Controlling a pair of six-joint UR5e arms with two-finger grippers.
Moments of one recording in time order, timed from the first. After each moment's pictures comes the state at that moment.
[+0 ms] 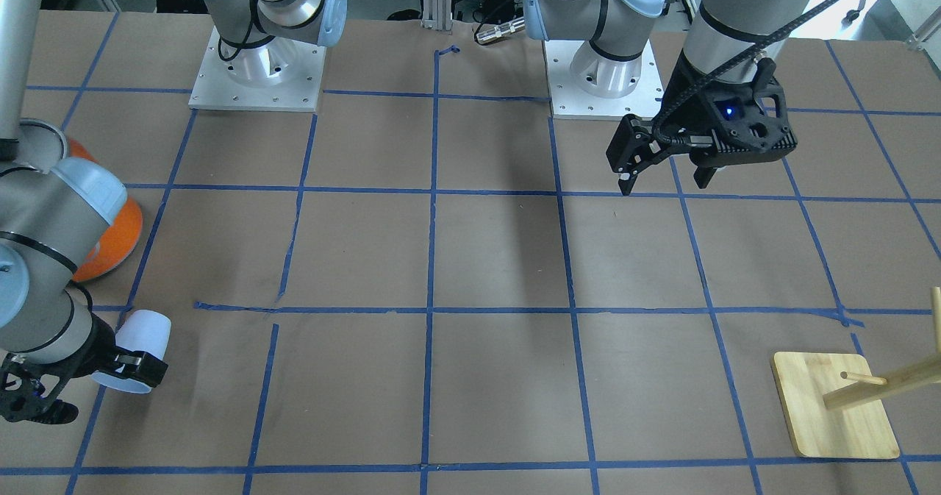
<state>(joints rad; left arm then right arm) -1.54 -1.58 -1.59 -1.43 1.60 -0.08 1.31 -1.01 1.58 -2.20 -1.63 -0.08</state>
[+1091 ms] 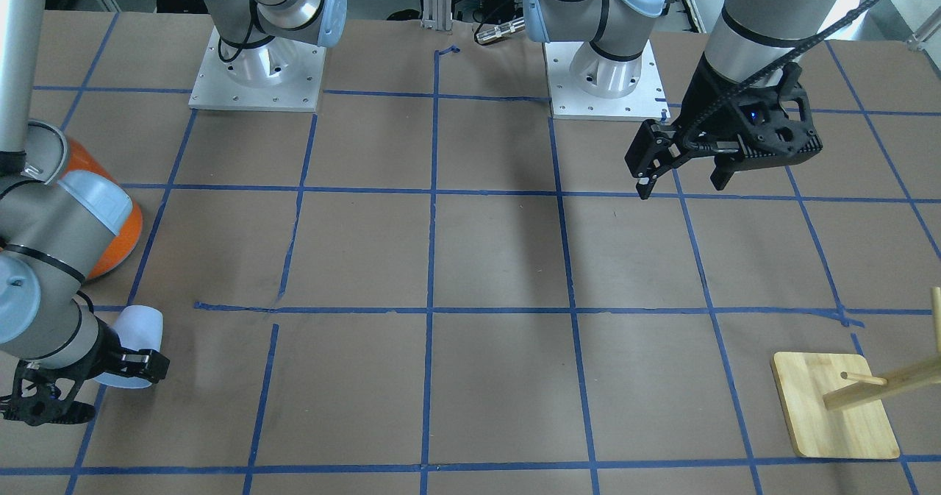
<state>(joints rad) -1.50 -1.58 -1.59 -1.44 1.61 -0.08 1.31 -0.99 1.59 -2.19 -1.66 -0.23</state>
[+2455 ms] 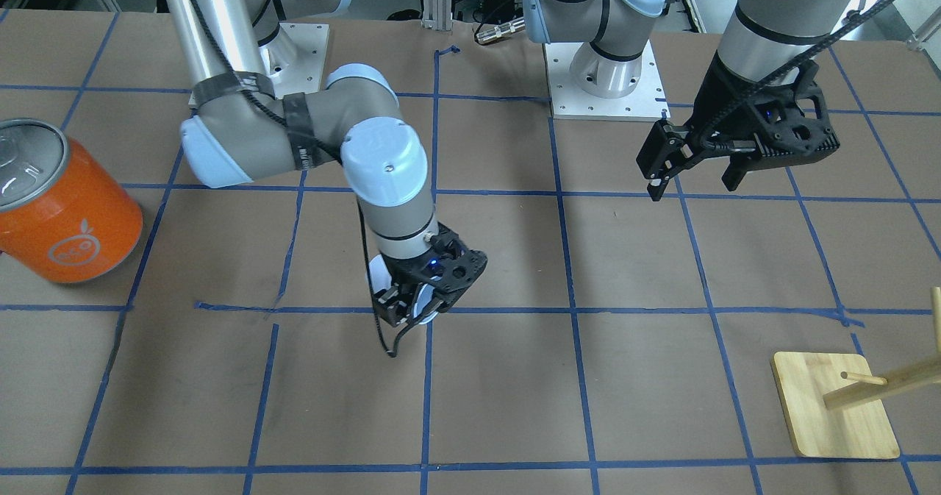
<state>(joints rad) -1.47 -1.58 -1.59 -1.43 1.61 -0.07 1.97 -1.09 1.60 -2.21 -1.49 -0.62</state>
